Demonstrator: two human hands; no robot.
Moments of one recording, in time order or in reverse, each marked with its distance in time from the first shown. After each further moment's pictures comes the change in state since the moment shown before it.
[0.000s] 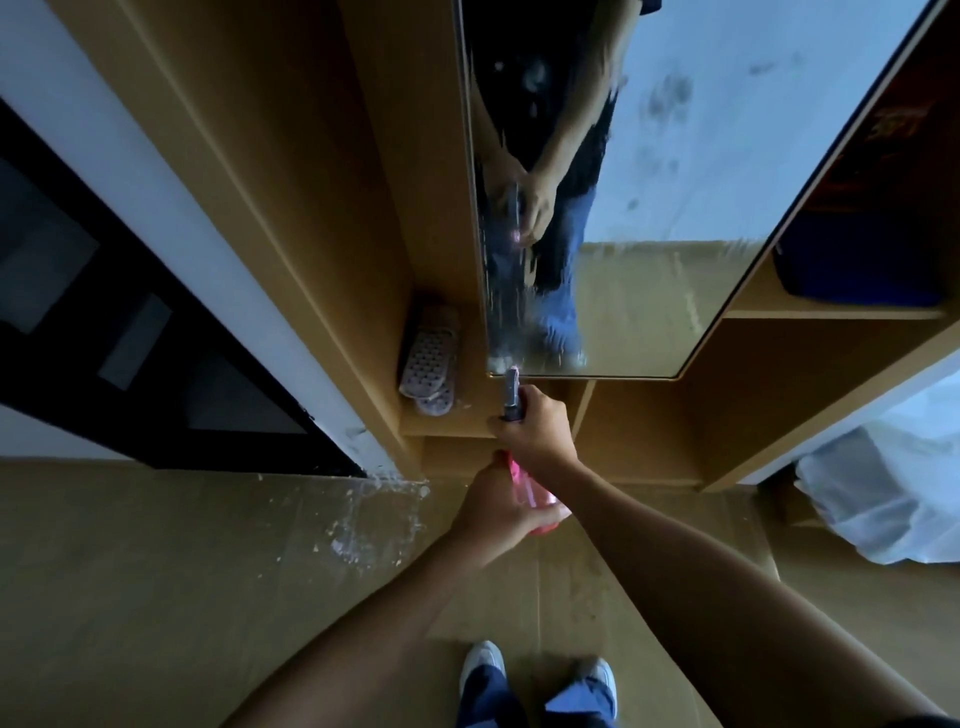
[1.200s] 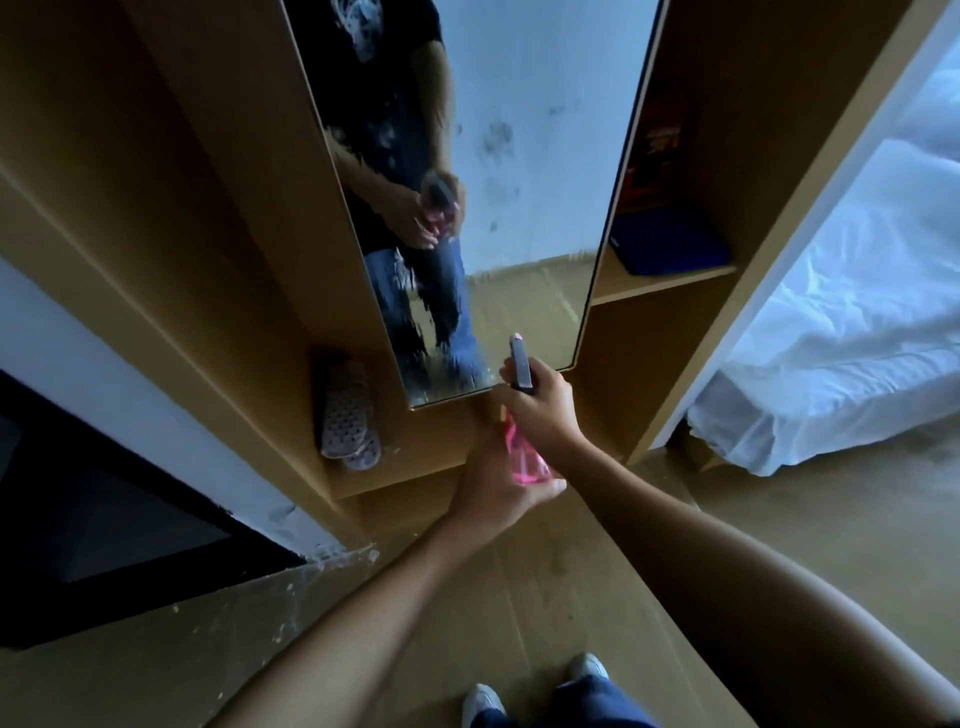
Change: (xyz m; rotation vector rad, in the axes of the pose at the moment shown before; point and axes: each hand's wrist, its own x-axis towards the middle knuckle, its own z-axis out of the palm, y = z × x) left_hand 0.005 0.045 0.019 0.035 -0.150 0.377; right_hand -0.046 -0.018 -0.079 0.333 0.367 0.062
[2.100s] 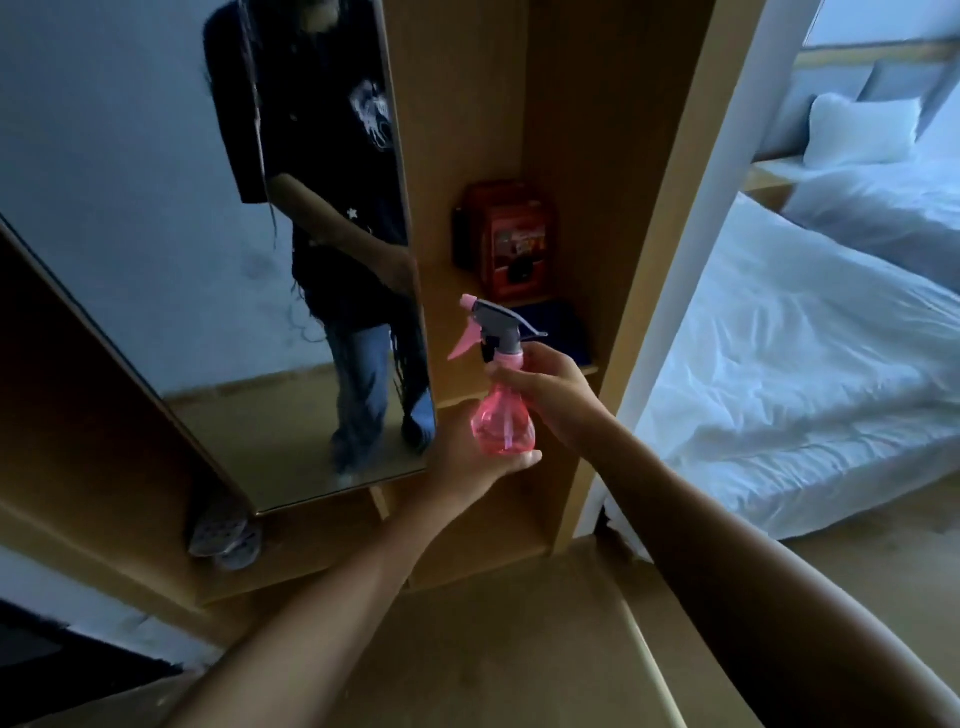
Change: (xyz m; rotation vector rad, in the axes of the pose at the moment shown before) left_hand 0.172 0.164 0.147 -0.019 0.094 0.125; right_hand 0.146 -0.011 -0.277 0.280 -0.261 -0.022
